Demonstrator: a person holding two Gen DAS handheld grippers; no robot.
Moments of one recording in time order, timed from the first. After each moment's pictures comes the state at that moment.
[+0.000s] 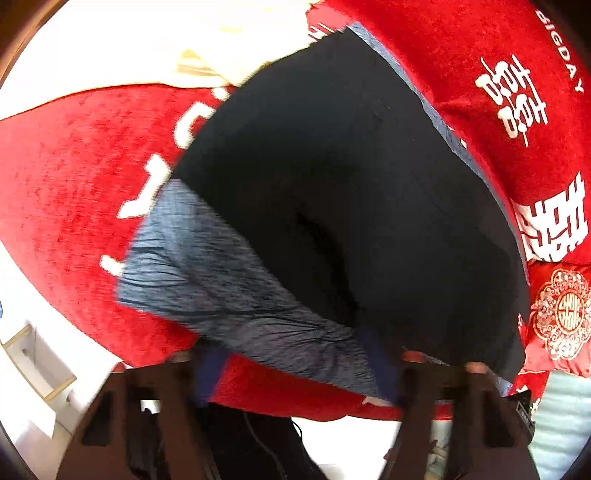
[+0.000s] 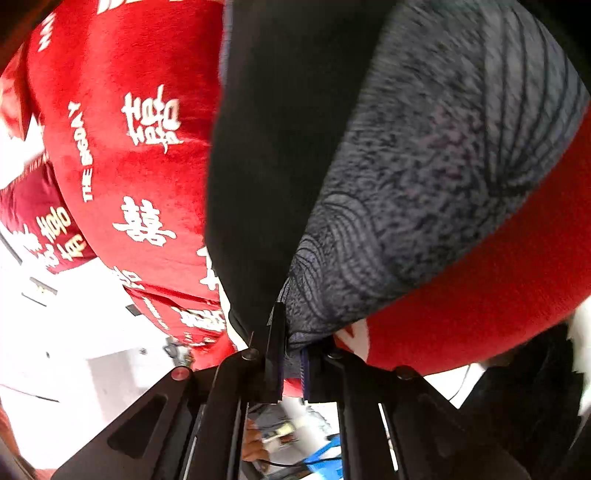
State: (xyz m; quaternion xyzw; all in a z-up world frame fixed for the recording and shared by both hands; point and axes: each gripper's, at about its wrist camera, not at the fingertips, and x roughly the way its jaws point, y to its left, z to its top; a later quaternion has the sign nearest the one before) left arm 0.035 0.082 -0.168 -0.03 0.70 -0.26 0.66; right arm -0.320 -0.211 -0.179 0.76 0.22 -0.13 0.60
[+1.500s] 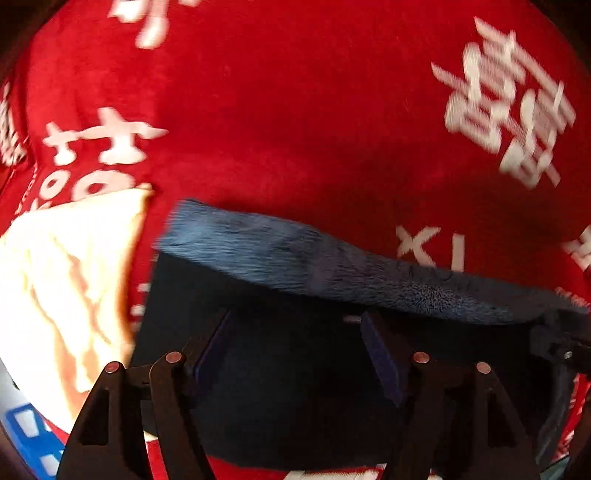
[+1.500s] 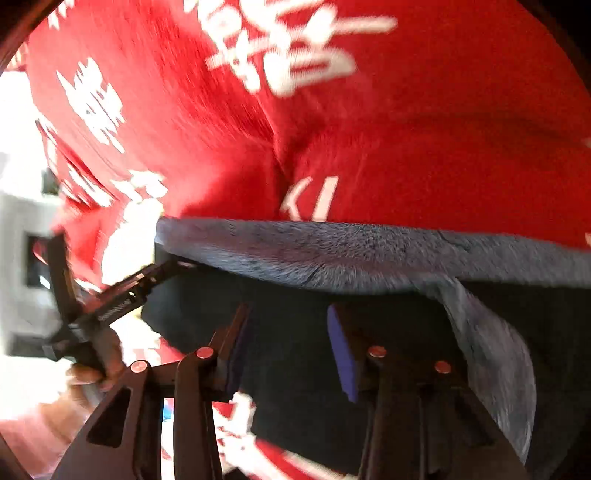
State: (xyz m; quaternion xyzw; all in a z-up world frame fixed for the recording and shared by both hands) left arm 0.155 -0.172 -0.136 0.18 0.58 -0.26 0.75; right arm -0.017 -0.394 -0.124 0.39 0.56 -0.05 0.73
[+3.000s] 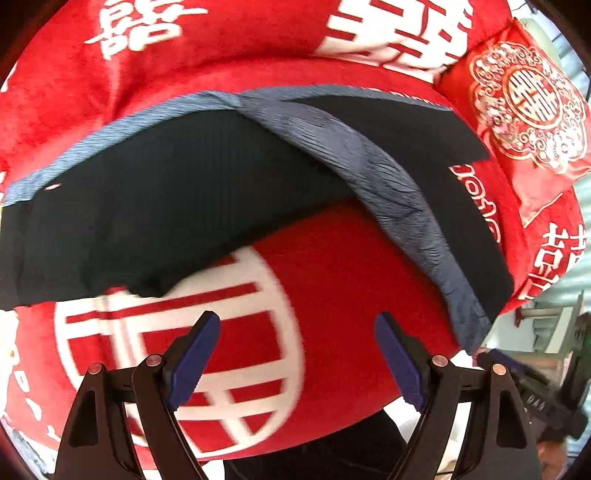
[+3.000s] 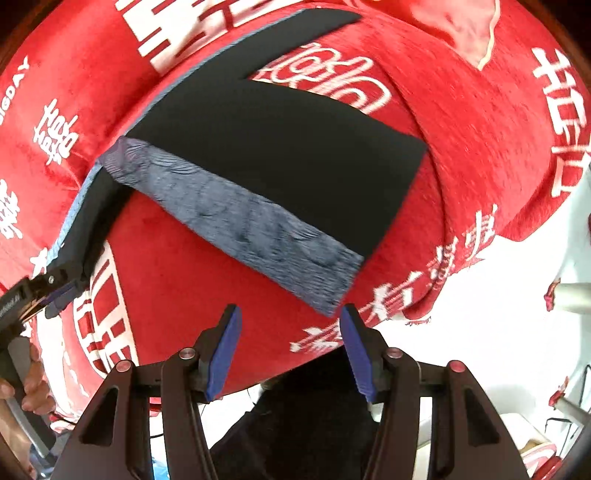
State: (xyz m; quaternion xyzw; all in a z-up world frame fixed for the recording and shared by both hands) left arm -0.143 -0.213 -0.095 0.28 0.59 -0.48 0.59; right arm -0.451 -0.299 -0.098 0.50 0.46 -0.40 0.61
